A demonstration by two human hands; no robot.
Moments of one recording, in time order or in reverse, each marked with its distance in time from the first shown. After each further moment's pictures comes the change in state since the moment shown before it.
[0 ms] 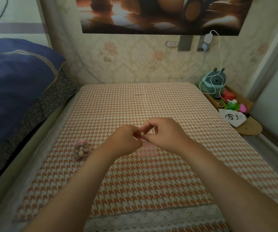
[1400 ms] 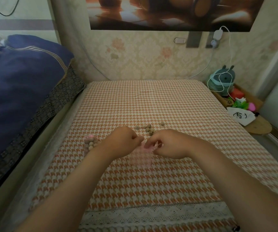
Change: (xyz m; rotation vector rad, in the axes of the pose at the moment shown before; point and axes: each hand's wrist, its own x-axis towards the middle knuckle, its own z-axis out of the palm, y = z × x) left_hand -0.021 -0.022 -0.017 0.143 -0.021 -0.049; right_hand -0.006 -0.007 0.005 -0.157 -0.530 0.013
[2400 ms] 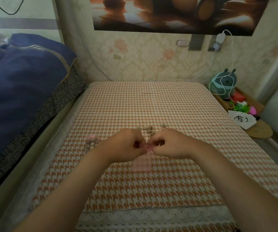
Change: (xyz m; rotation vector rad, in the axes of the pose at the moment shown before) left_hand -0.010 -0.006 -0.003 -0.010 -0.027 0.346; right_hand -0.003 -0.014 -0.002 0.260 0.041 0.045
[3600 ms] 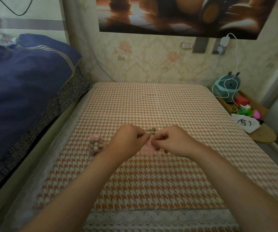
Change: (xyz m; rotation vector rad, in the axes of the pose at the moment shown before) left_hand 0.006 0.006 0.007 -0.080 0.290 -0.230; right_hand 0.004 -0.004 0.003 0.141 0.213 0.102
